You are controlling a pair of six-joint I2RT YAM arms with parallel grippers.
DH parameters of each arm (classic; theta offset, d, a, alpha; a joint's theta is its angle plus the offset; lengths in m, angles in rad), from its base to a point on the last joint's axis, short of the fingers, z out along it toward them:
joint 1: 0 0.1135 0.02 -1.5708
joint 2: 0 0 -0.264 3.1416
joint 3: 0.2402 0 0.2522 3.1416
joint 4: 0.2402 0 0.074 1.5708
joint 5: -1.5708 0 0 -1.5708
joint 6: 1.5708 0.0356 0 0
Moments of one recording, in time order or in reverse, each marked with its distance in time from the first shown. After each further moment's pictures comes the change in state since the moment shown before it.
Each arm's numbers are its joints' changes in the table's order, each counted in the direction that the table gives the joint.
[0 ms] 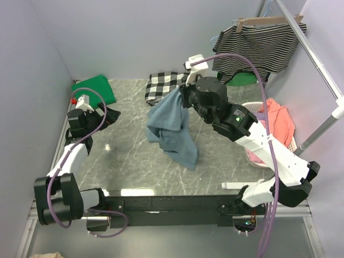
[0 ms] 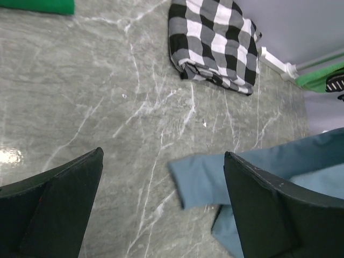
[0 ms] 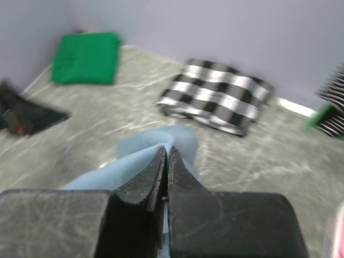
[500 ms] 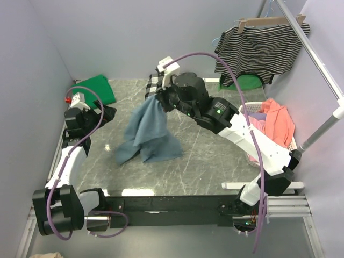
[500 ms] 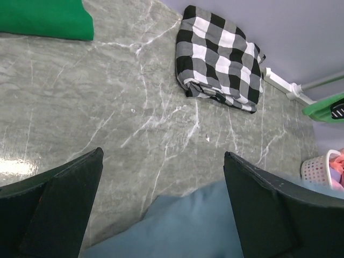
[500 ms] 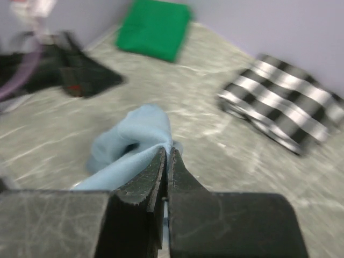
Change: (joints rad) left arm -0.004 -0.077 0.032 0.072 0.091 0.005; right arm 0.051 0.190 0.210 0.096 0.261 -0.019
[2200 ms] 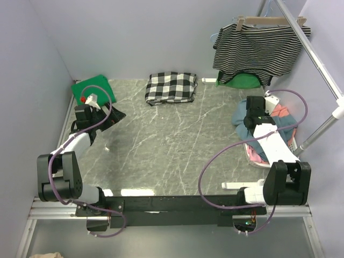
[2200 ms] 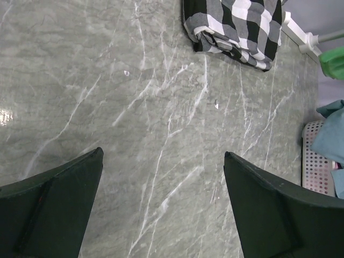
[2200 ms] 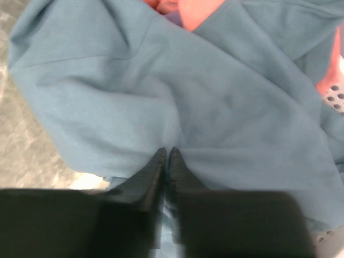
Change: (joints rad) left arm -0.029 0.307 0.060 -0.038 -0.141 0.006; right arm -0.978 -0.224 -0.935 -0.200 -0.428 0.380
